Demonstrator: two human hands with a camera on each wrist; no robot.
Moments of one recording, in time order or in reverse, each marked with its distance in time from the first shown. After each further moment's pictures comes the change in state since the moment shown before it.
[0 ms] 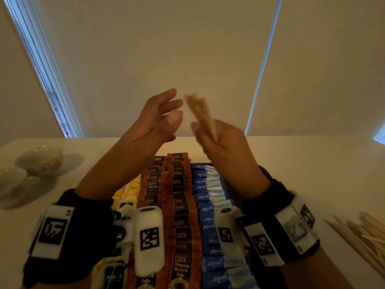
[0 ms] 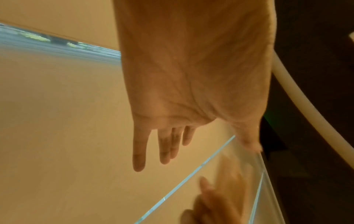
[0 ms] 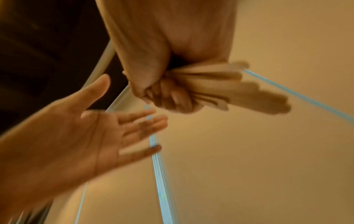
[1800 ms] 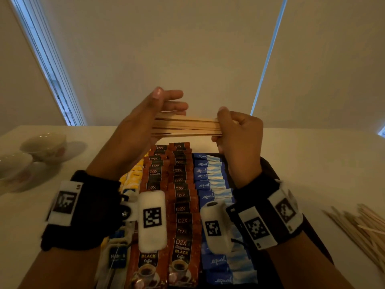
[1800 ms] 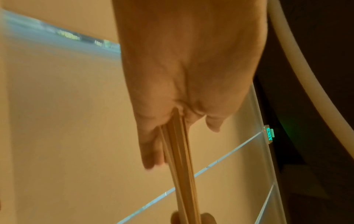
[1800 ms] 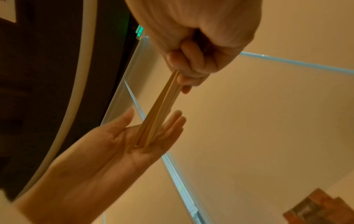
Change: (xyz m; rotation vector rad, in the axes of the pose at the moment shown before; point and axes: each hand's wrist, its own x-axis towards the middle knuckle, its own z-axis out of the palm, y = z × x) left_hand -0.011 0.004 0.001 -0.118 0.085 -0.114; right_hand 0.001 0.011 0.007 0.263 0.407 0.220
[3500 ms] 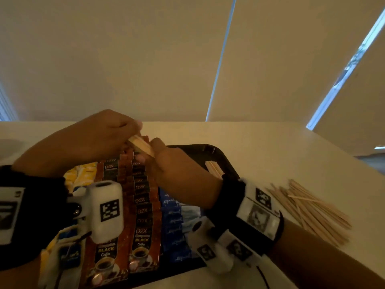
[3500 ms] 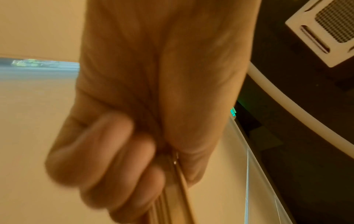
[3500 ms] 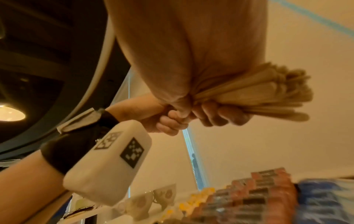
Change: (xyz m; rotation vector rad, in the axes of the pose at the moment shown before) left_hand -0.005 0.008 0.005 0.733 -0.227 -0.153; right_hand -0.054 -0.018 -0.006 -0.842 -0.805 -0.130
